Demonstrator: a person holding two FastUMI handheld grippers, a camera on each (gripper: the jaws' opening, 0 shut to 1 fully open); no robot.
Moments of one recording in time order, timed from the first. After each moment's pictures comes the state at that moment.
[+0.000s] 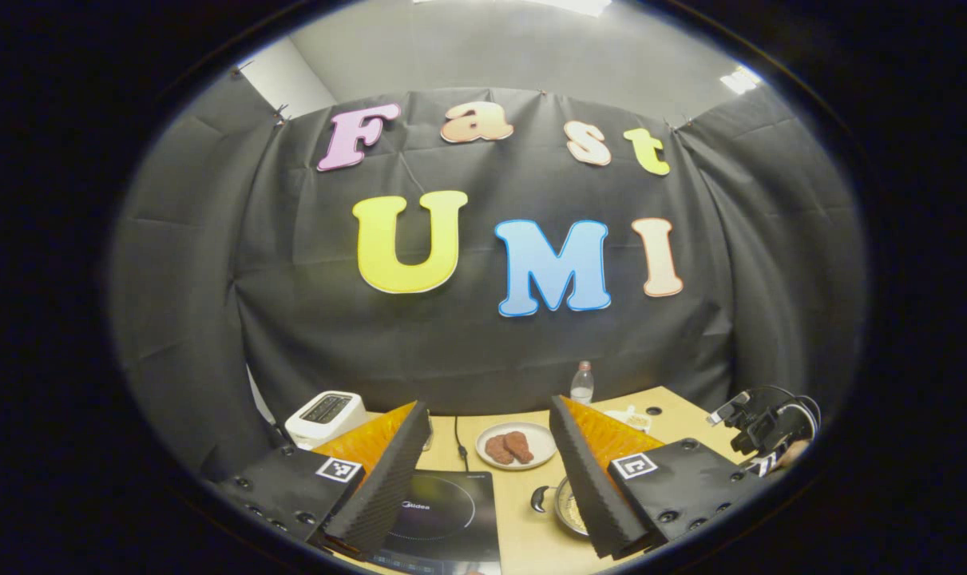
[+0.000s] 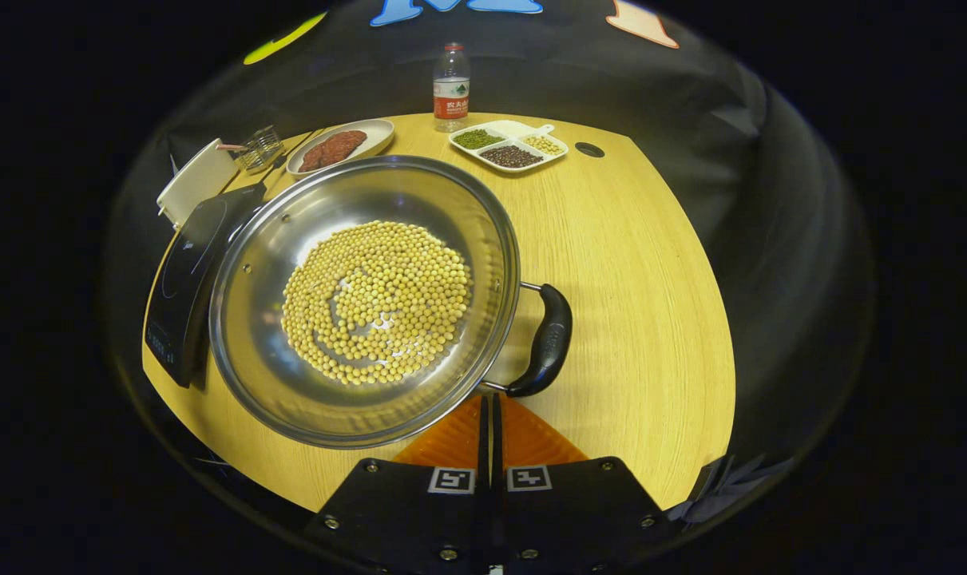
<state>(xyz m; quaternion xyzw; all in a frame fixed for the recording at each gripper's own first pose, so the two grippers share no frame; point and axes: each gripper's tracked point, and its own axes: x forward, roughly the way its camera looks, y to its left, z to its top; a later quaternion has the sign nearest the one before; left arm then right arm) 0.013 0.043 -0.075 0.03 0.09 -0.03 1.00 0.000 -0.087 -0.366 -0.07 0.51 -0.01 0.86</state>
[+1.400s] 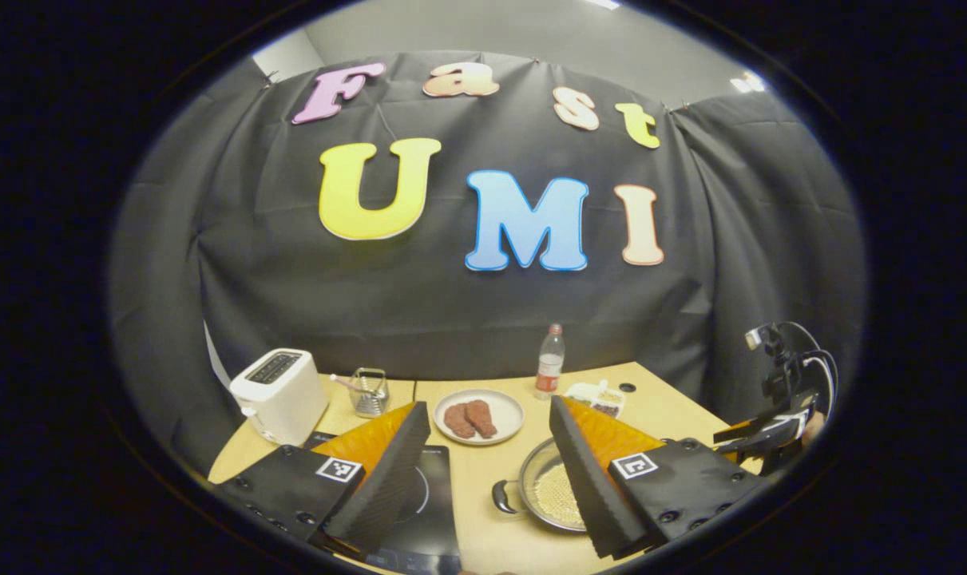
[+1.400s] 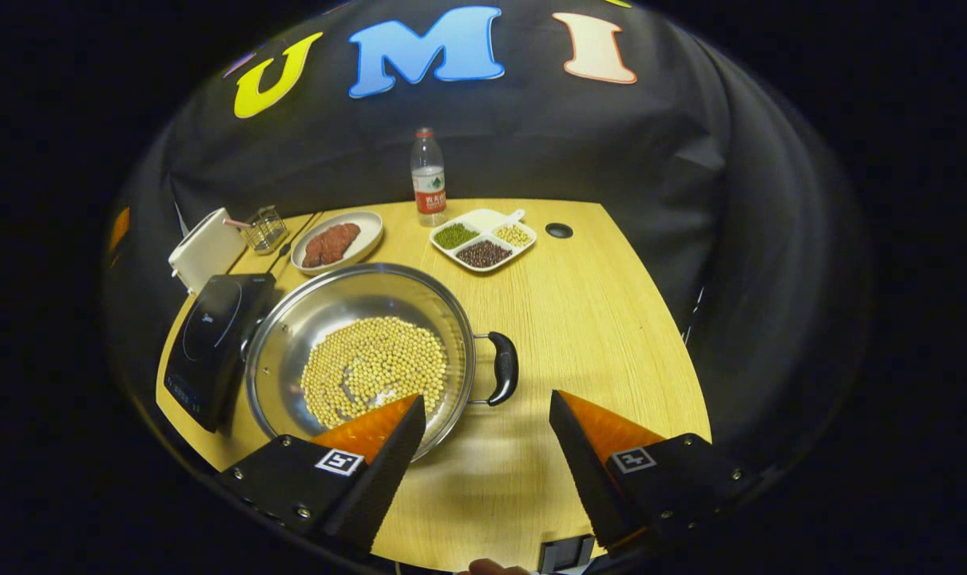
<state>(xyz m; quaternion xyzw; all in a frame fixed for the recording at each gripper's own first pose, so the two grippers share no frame) 0.046 -0.010 -0.164 0.00 0.17 -0.08 0.98 0.038 -0.100 -0.289 -0.03 0.36 0.00 0.93</state>
